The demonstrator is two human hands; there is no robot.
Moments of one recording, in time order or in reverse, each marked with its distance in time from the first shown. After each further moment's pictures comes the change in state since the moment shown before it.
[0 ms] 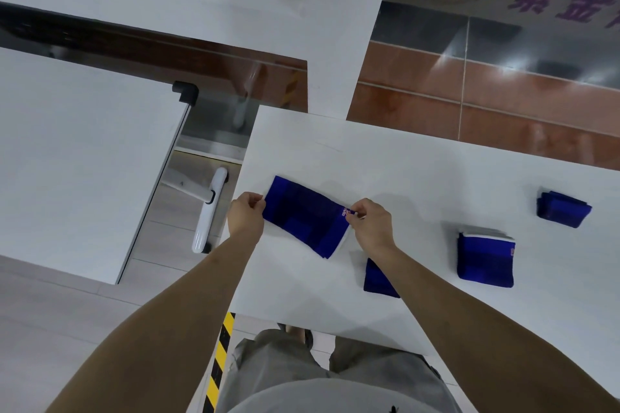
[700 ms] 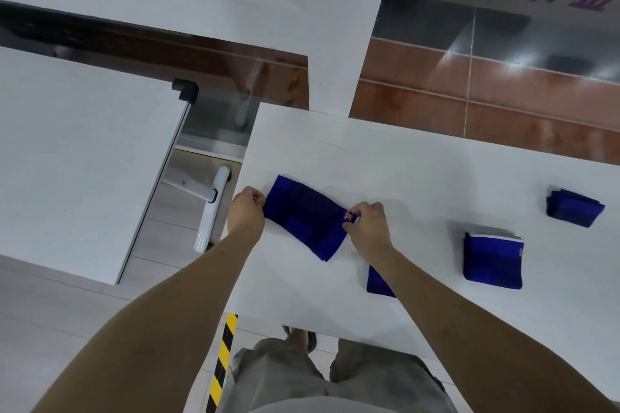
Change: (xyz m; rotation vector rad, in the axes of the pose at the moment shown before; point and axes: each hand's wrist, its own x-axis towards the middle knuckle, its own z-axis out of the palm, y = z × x) left_hand 0.009 0.006 -0.001 0.215 -0.022 0.049; right_hand 0.001 0.004 0.014 -0.198 -0.051 -0.031
